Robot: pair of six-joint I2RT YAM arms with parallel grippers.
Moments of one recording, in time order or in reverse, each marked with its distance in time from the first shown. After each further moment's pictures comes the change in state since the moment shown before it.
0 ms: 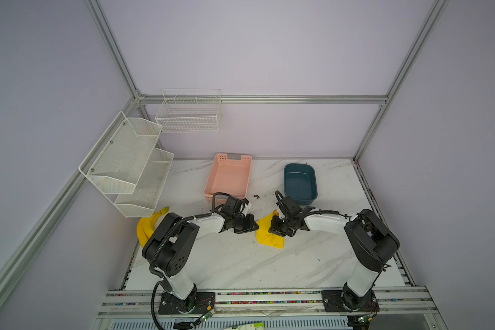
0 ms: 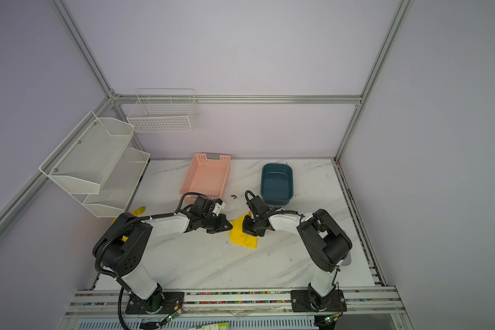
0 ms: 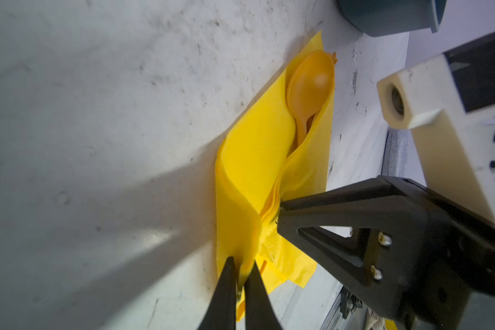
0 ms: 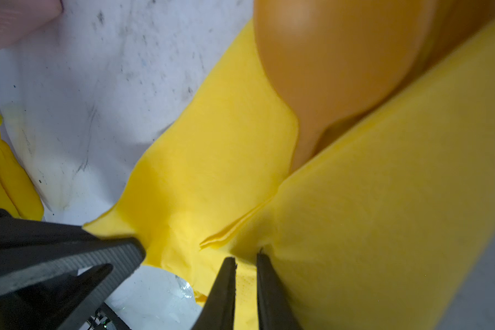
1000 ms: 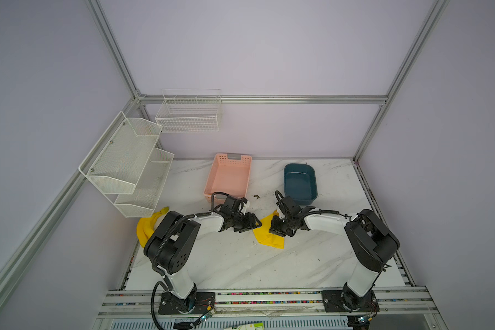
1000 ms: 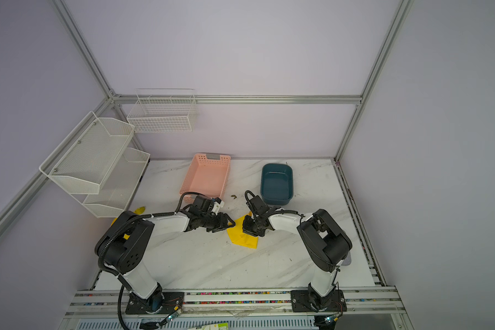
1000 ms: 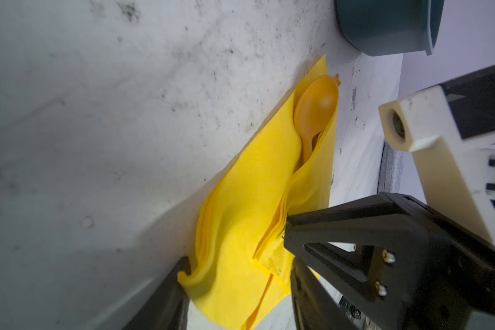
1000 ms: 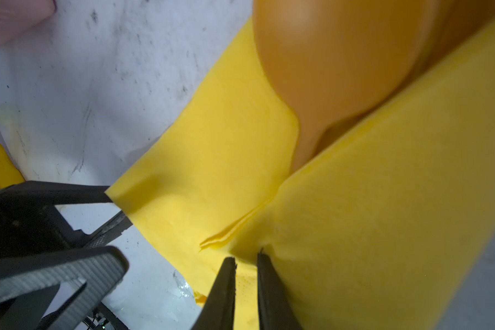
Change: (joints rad) left arm 0.035 0.016 -0.005 0.045 -0.011 -0.004; right arm 0.000 0.000 0.007 -0.018 0.005 0.000
